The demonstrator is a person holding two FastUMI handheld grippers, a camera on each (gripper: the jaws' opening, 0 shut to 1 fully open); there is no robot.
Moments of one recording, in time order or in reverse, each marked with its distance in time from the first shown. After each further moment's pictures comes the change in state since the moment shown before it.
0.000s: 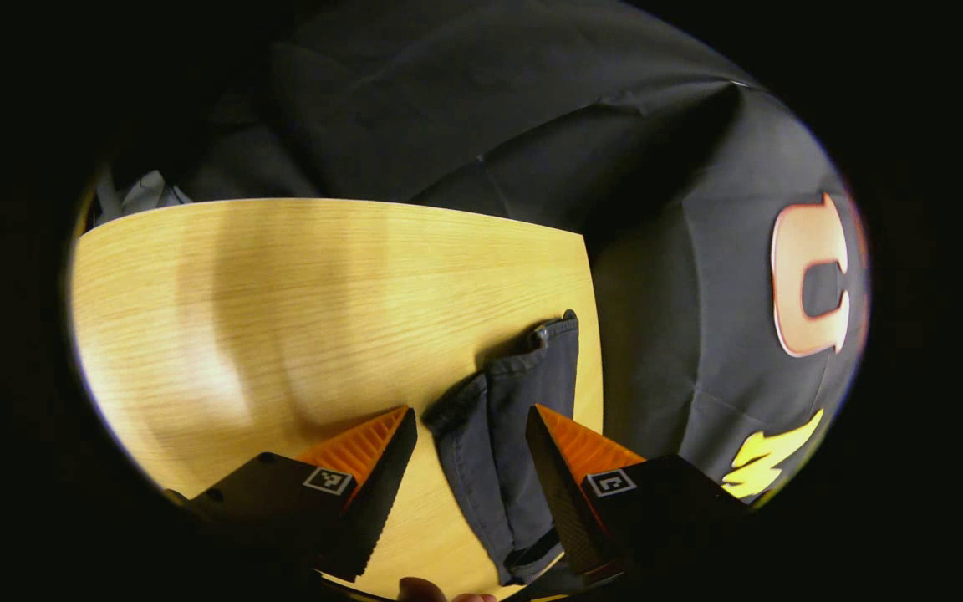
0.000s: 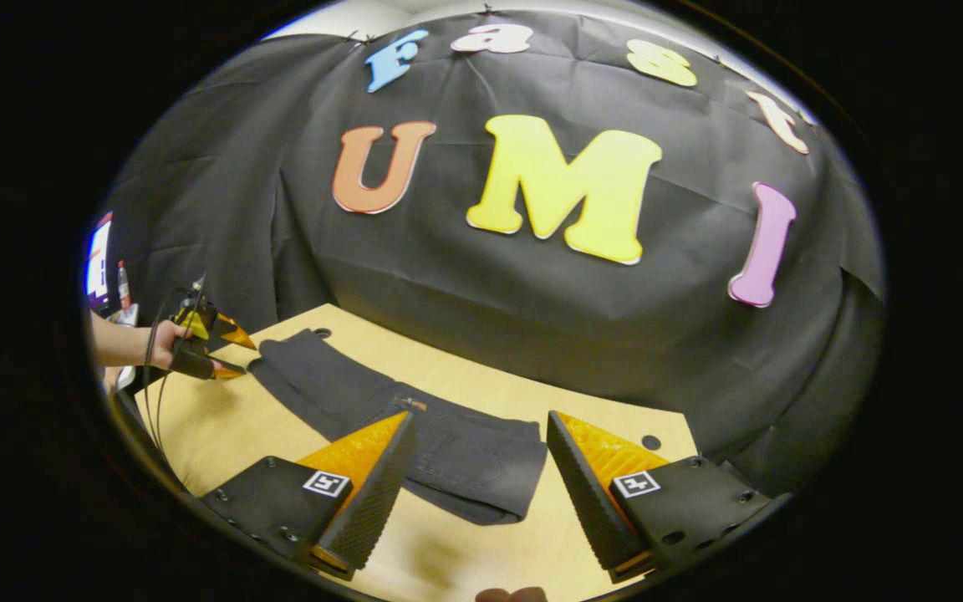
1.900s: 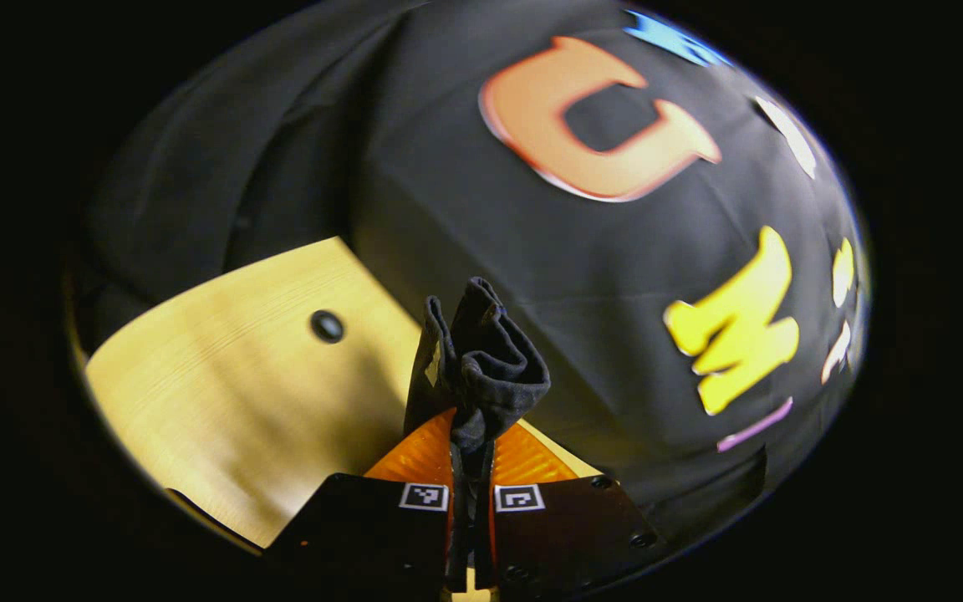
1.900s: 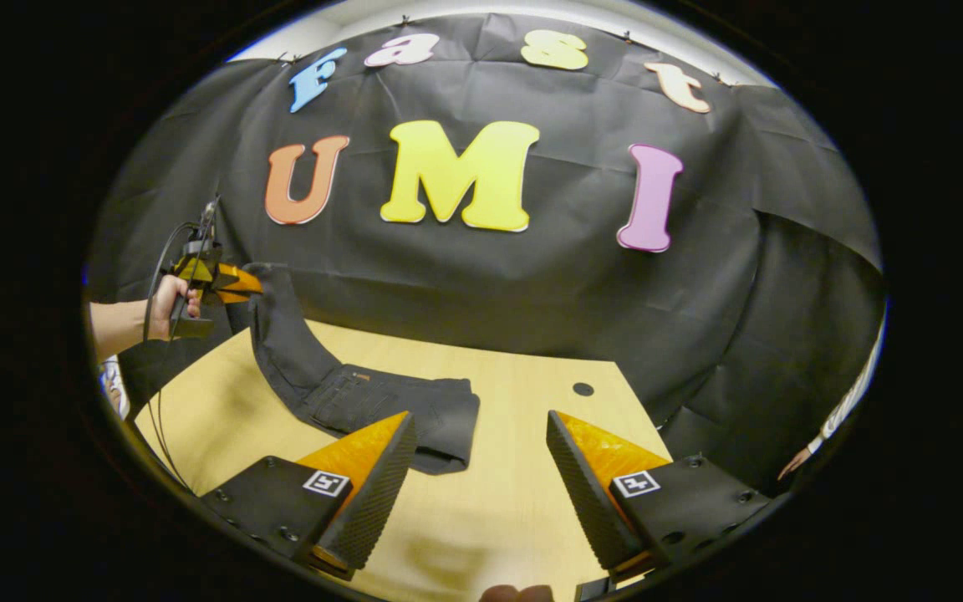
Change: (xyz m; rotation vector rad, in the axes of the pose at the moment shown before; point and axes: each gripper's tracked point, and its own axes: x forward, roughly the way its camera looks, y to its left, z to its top) left arm -0.084 -0.257 -0.171 0.778 -0.032 -0.362; right arm -0.099 -0.069 -0.061 0.172 0.017 -0.190
